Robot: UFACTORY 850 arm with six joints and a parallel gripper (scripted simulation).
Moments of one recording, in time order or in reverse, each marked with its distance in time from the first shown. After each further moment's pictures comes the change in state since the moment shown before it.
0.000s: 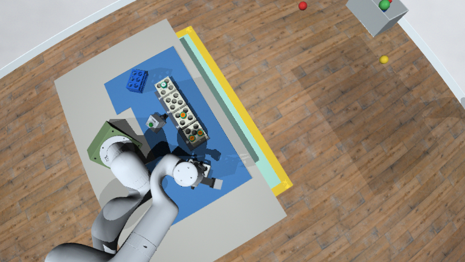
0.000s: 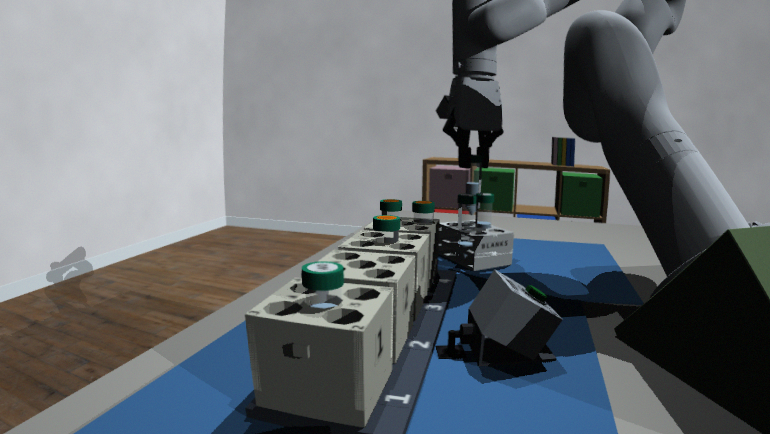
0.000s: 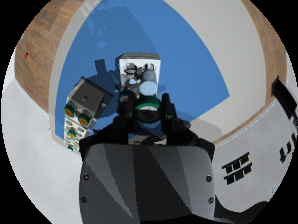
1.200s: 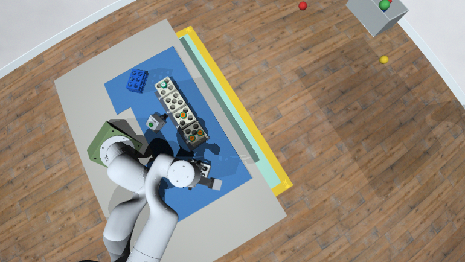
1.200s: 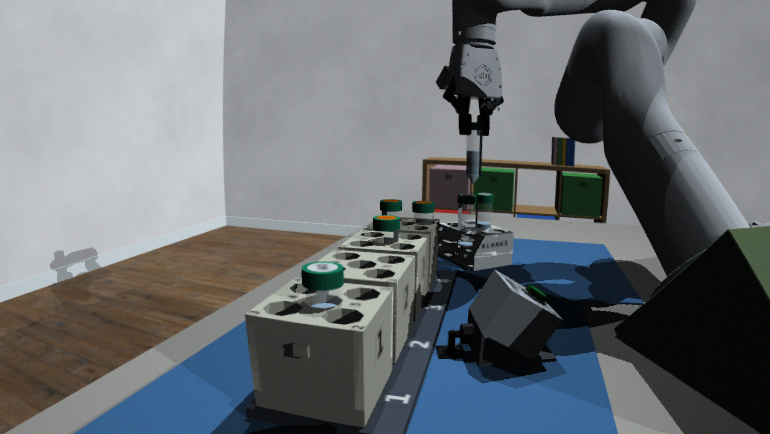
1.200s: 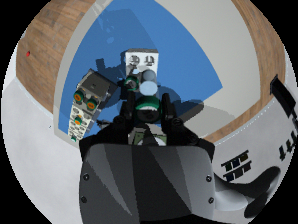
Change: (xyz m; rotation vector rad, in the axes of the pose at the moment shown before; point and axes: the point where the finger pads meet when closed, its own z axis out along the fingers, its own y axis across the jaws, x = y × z) arm 0.000 0.000 -0.062 0.000 0.000 0.000
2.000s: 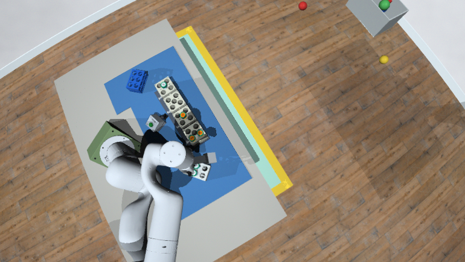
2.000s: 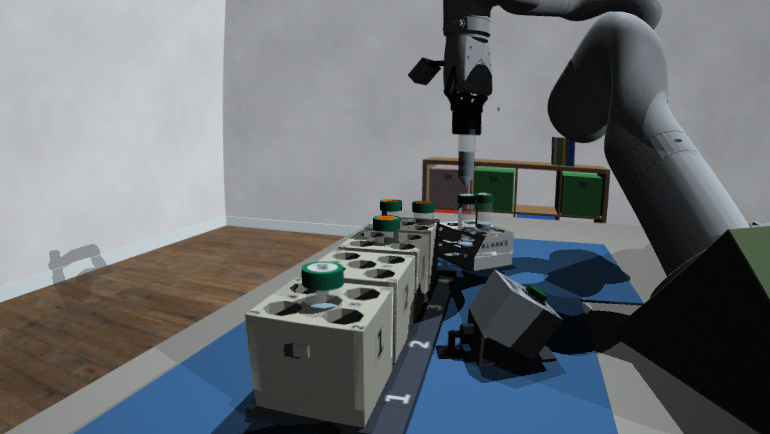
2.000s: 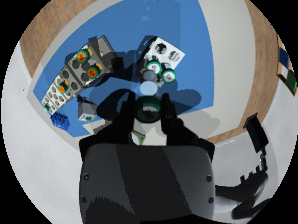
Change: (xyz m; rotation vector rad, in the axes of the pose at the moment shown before) arm -0.046 -0.048 -0.001 -0.001 0.001 -0.450
